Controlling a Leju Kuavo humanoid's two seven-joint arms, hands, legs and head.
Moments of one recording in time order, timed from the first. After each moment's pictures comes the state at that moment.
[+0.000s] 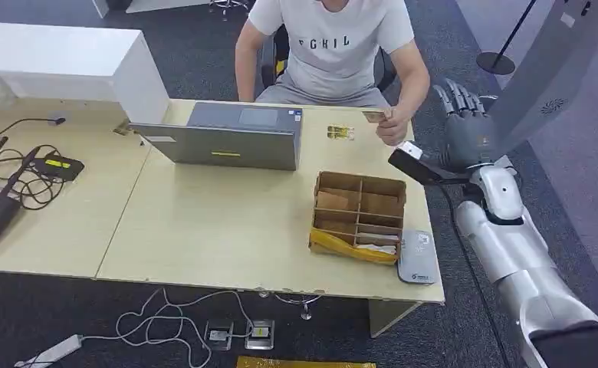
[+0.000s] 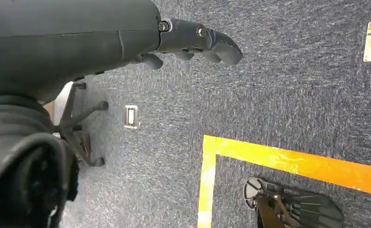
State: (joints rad) left arm -0.17 0.23 -1.27 -0.17 1.33 0.29 0.02; right arm -0.81 -0.31 0.38 -0.85 1.12 -0.44 -0.08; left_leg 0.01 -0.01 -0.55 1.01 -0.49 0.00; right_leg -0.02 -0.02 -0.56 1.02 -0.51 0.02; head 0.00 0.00
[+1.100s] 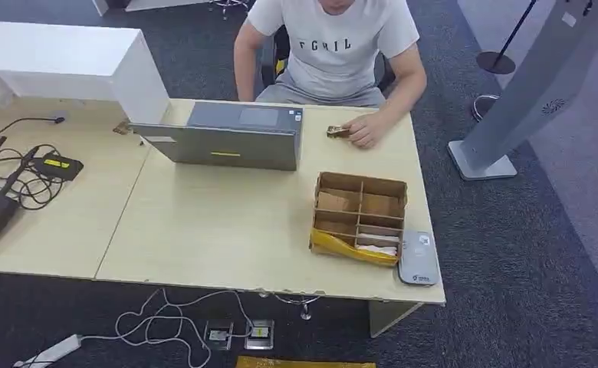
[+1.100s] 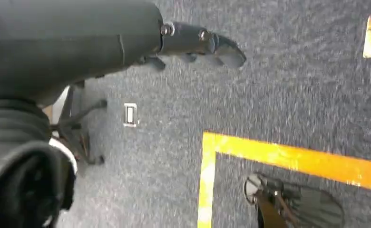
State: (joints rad) left arm -0.15 0.23 -1.28 -0.17 1.35 0.28 0.00; right arm -0.77 -0.91 -0.04 -0.53 1.14 -0.69 -0.26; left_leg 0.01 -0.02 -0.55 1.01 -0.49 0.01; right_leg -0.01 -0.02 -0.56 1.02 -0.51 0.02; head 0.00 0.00
